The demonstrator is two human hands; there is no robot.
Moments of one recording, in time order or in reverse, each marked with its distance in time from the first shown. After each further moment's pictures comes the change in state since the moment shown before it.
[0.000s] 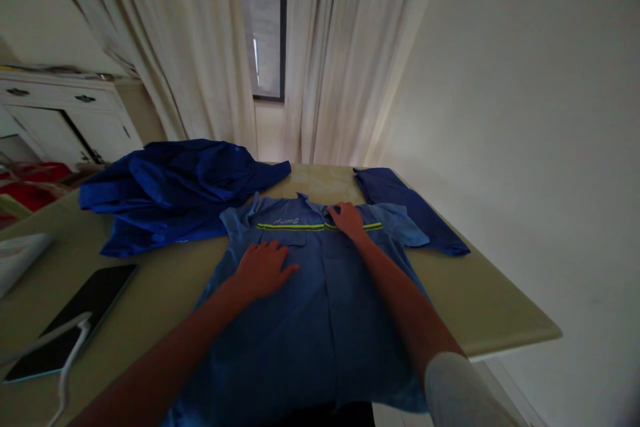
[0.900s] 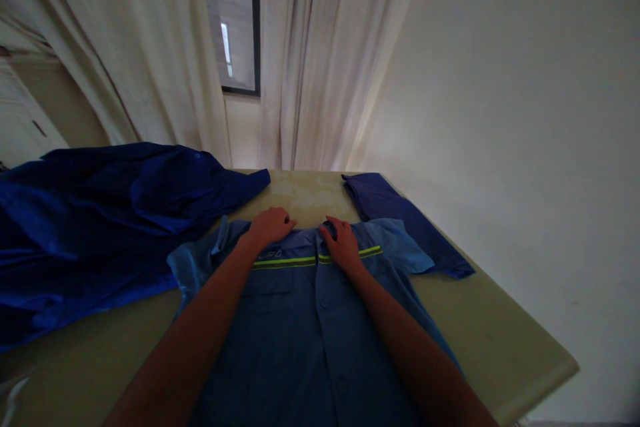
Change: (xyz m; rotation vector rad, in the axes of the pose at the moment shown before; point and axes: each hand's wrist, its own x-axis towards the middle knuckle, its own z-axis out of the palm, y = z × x) left_hand 0.223 -0.043 0.006 -0.138 -0.052 -0.040; right_hand 0.005 0.026 0.030 0.257 0.171 -0.034
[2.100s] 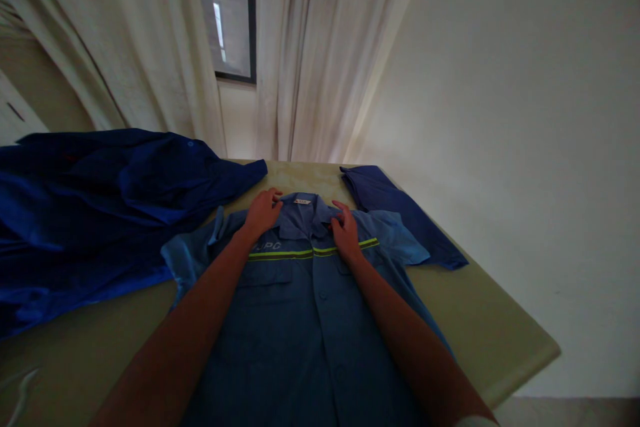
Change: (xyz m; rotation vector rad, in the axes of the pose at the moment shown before) left_hand 0.013 -0.022 0.021 -0.387 0.335 -0.053; right_hand 0.008 0.011 0.000 0.375 0.068 0.041
